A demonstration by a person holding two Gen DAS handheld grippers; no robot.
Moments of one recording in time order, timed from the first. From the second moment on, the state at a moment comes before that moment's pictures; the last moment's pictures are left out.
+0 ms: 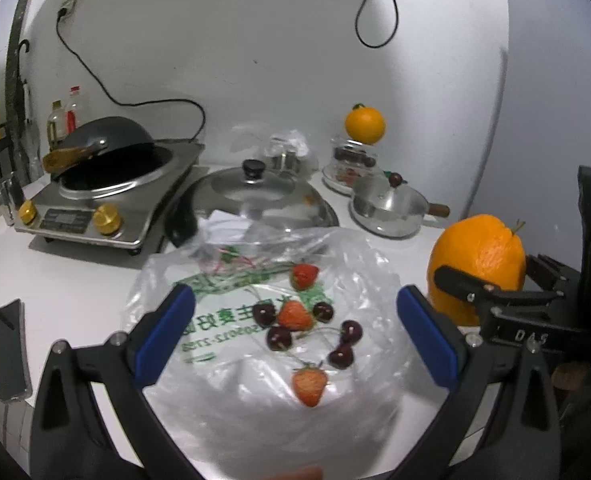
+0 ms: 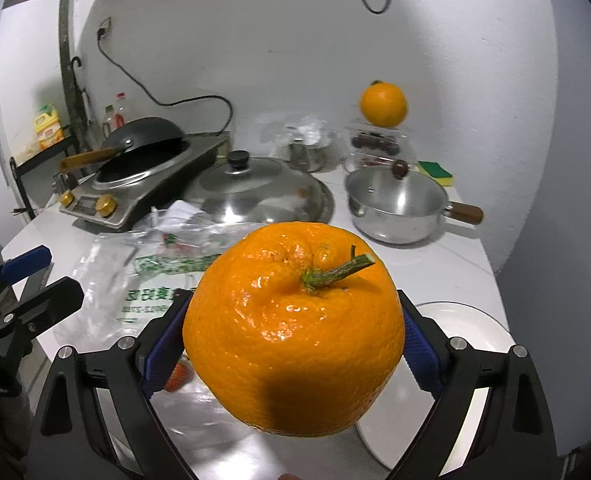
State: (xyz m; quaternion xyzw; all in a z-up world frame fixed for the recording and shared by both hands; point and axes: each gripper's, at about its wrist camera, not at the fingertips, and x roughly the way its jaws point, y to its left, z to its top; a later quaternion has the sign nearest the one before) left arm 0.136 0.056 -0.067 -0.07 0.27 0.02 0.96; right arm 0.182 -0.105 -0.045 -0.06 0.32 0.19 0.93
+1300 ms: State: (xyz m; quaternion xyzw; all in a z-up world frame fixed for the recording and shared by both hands) left arm 0.220 -0.032 -0.089 -0.02 0.31 -0.02 0.95; right arm 0.253 -0.234 -0.087 -0.01 0.36 0.10 0.93
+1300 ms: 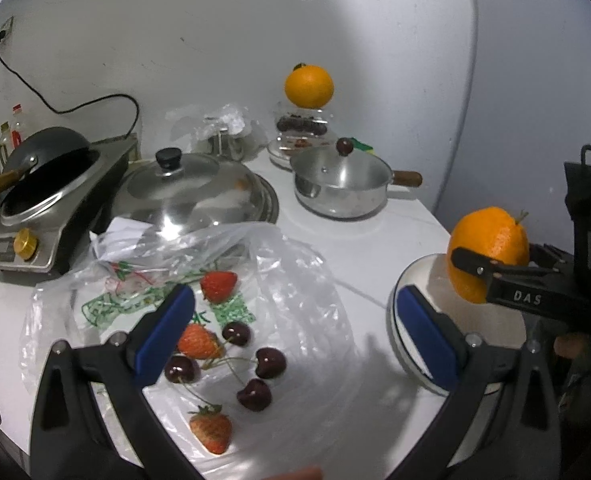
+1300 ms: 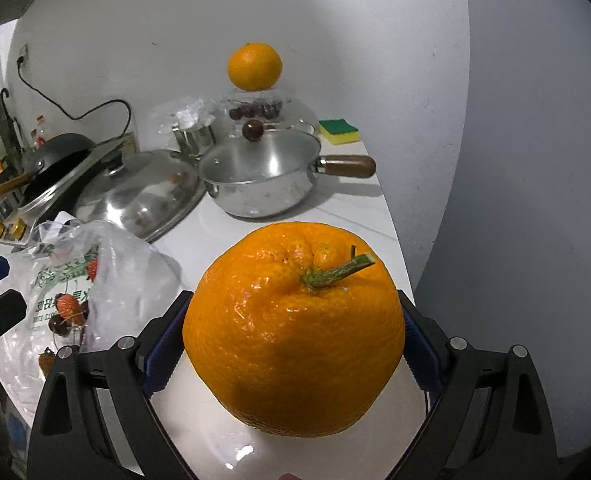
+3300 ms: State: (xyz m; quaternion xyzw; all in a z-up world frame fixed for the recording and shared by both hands) left arm 0.199 -0.019 -0.082 -0.04 0.31 -0.02 0.95; right arm 0.259 -0.229 -0.087 -0.02 0.38 0.05 0.92
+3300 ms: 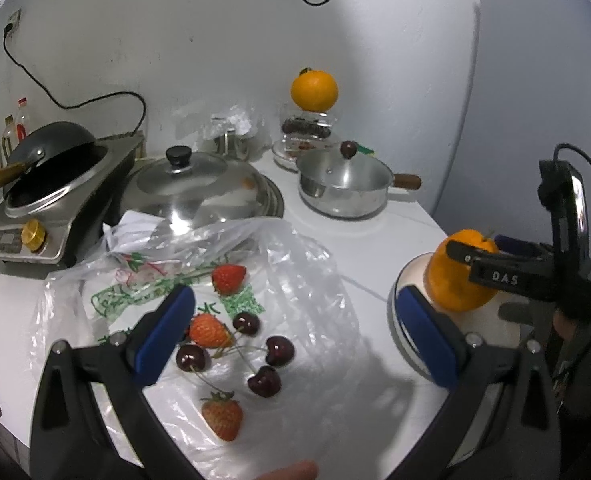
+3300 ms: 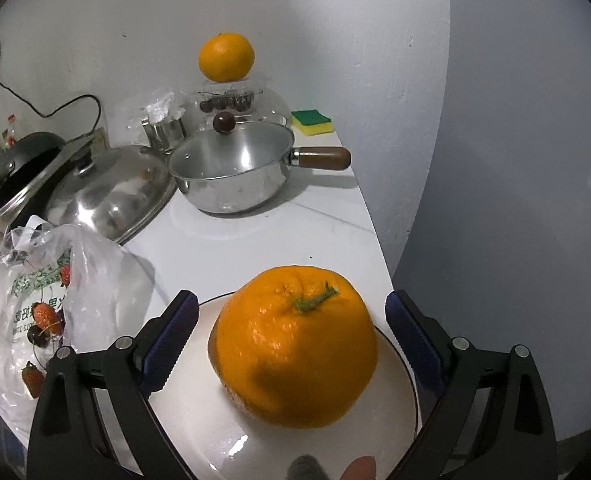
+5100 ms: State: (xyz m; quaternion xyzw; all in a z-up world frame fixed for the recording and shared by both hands) left arm 0.091 0.058 -0.063 -0.06 0.26 0.01 0.96; right arm 0.147 -0.133 -0.023 -0.05 0.29 0.12 0.95
